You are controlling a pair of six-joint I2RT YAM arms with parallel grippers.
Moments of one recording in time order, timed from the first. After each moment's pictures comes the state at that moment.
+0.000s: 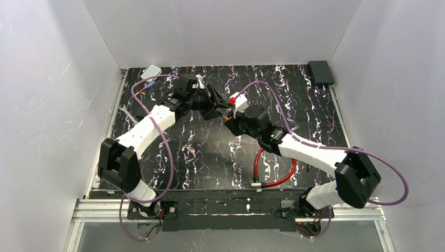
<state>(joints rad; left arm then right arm) -0.48 1.57 1.30 -0.40 0.43 -1.02 0.85 1.39 0.90 0.13 0.03 0.08</state>
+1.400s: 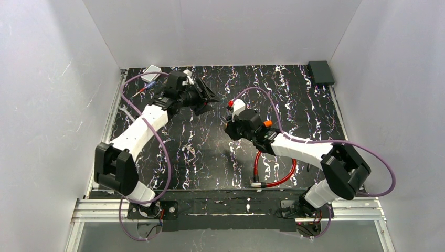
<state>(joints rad) -0.41 1.55 1.28 -0.36 0.43 -1.00 0.85 1.48 0.87 0.13 0.06 0.18</state>
